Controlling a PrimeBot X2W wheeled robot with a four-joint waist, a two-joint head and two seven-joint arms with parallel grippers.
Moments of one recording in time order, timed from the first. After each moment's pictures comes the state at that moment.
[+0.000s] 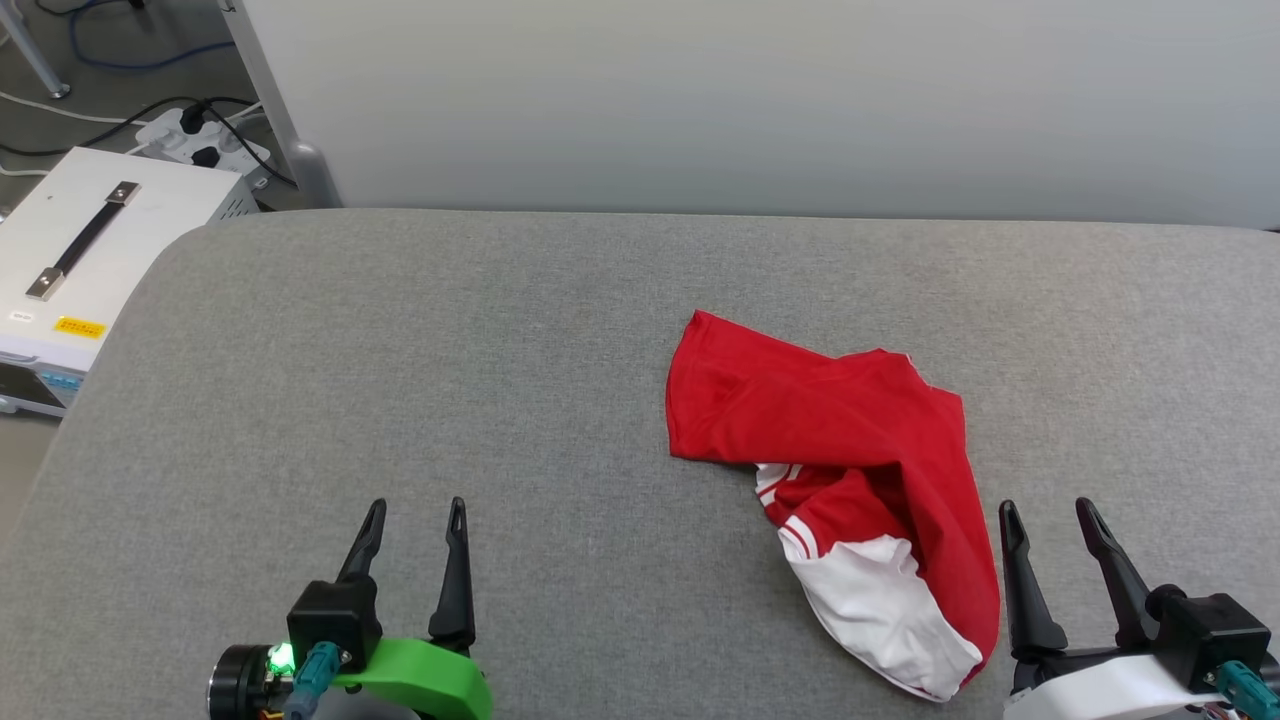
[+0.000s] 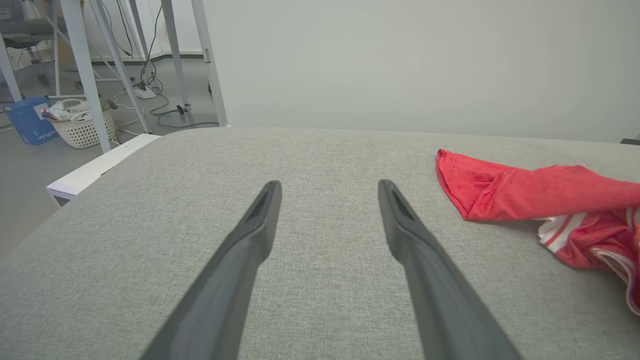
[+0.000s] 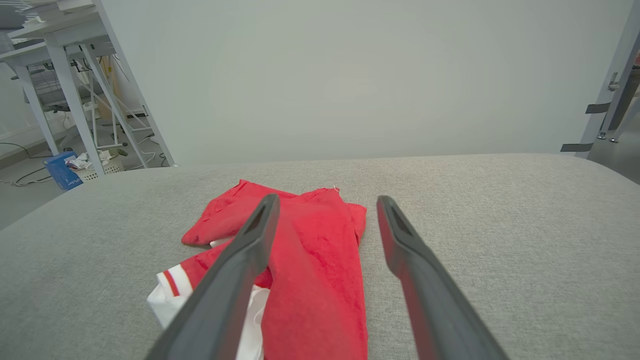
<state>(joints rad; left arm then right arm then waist) 0.02 0.10 -0.13 0.16 -0.16 0.03 -0.26 0.12 -0.05 -0.01 0.02 0.18 0.13 -0.26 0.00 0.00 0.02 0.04</state>
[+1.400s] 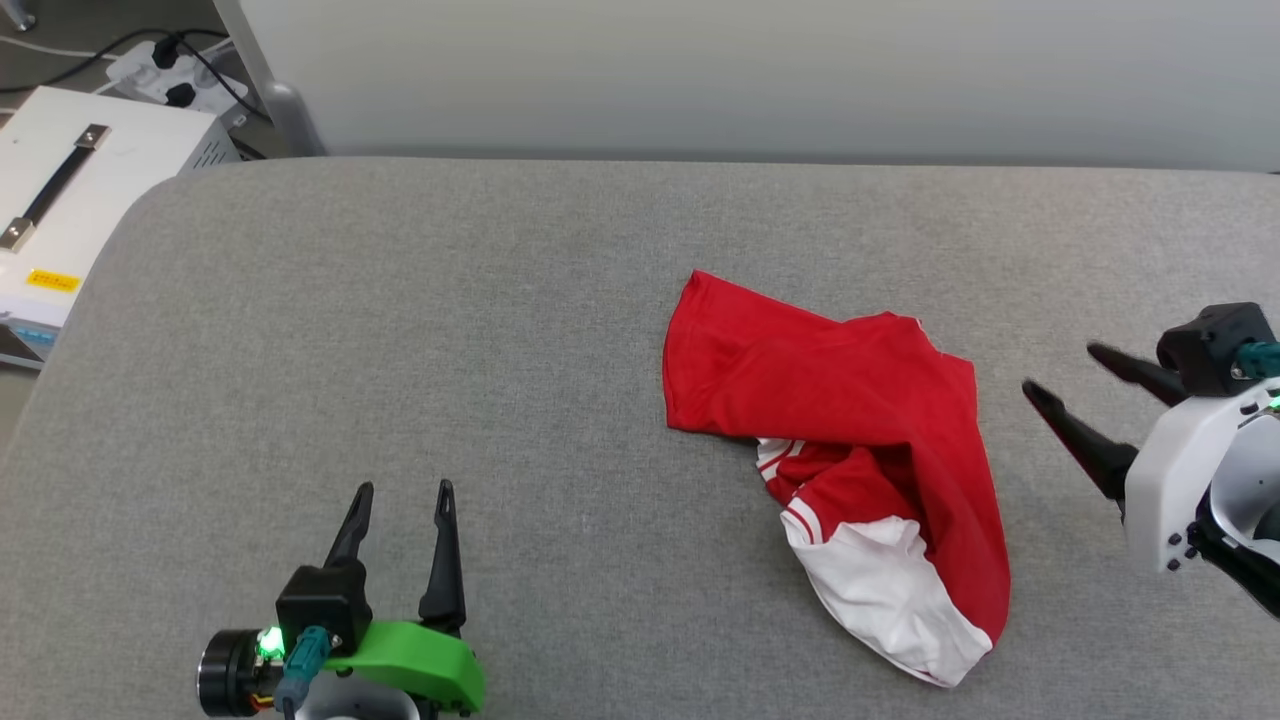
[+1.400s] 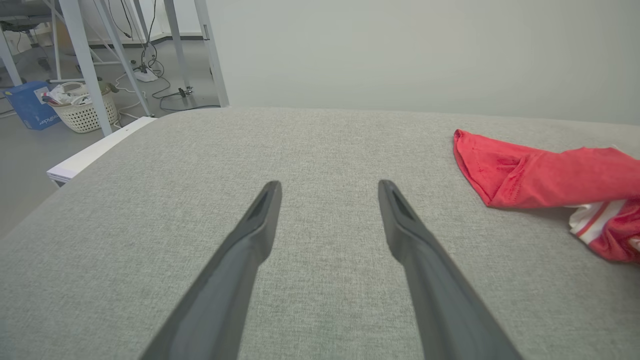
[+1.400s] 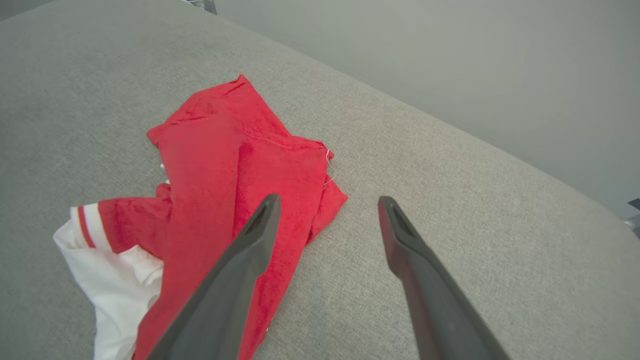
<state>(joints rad) 0.01 0.05 -0.06 0.16 -0.10 -0.01 -0.26 -0.39 -0.72 0.52 0.10 0.65 0.13 0.21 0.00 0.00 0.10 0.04</state>
